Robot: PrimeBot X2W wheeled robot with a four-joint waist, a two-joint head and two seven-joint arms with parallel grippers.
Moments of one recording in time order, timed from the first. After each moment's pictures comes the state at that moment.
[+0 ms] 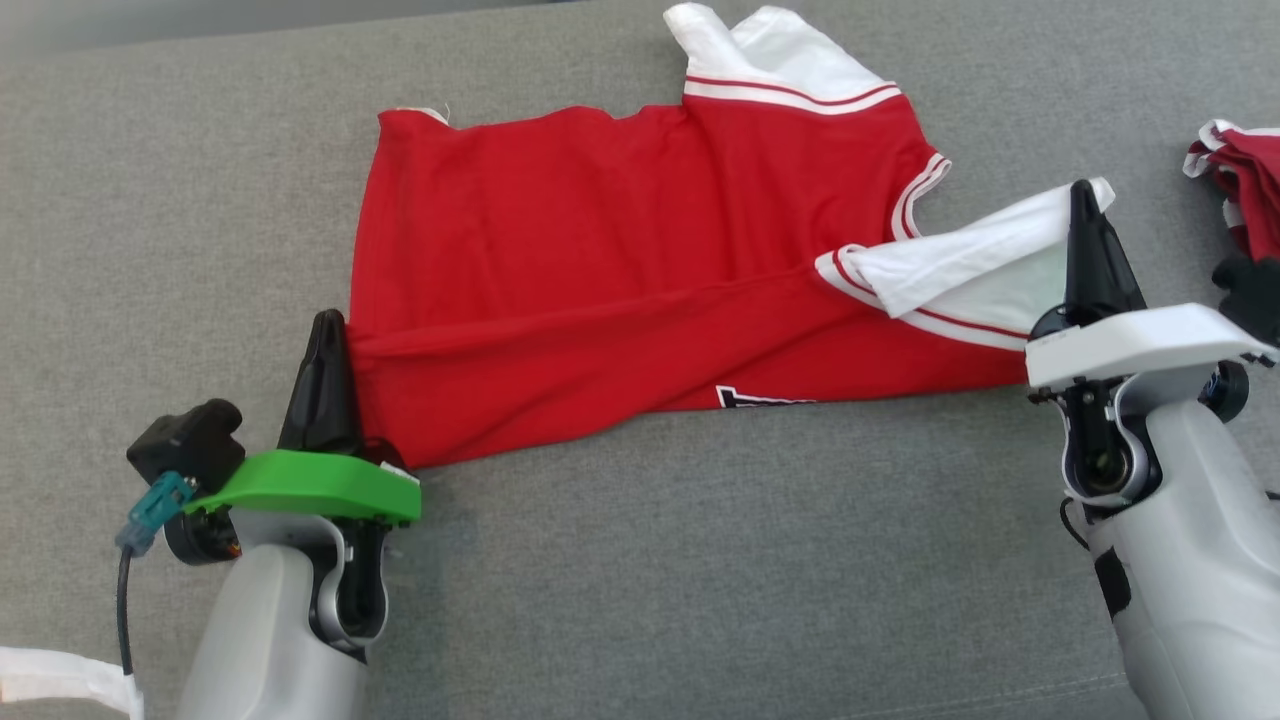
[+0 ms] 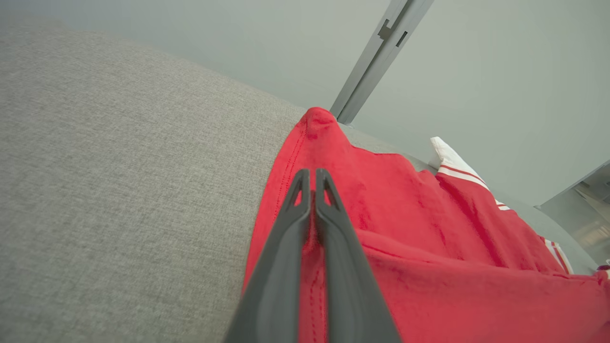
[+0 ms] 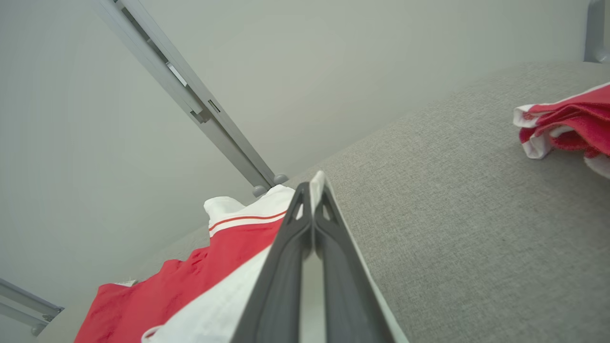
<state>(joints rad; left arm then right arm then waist) -0.36 0.05 -0.09 0.43 -0.56 -0.13 -0.26 -0.53 -0.14 0.03 0.46 0.74 0.13 -0.26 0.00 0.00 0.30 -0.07</state>
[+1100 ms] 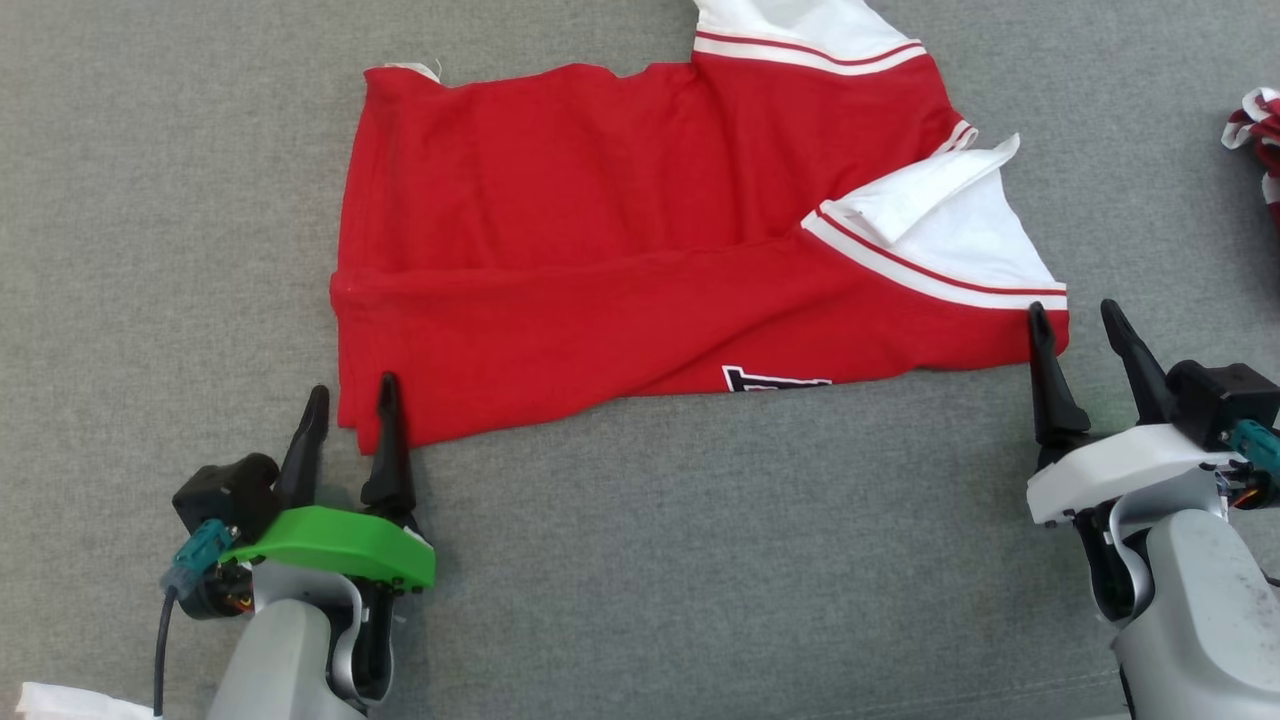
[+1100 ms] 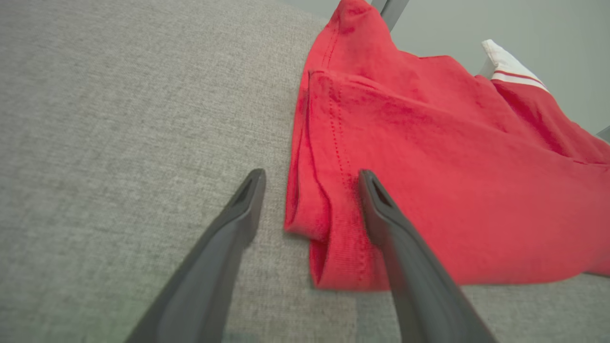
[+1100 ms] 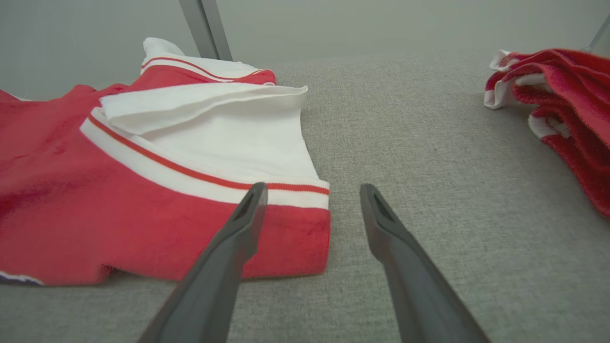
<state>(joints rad) -0.29 0.05 -0.10 0.48 -0.45 -0.13 -0.27 -0.36 -0.11 -0.10 0.43 0.20 0.13 -0.26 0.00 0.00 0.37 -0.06</state>
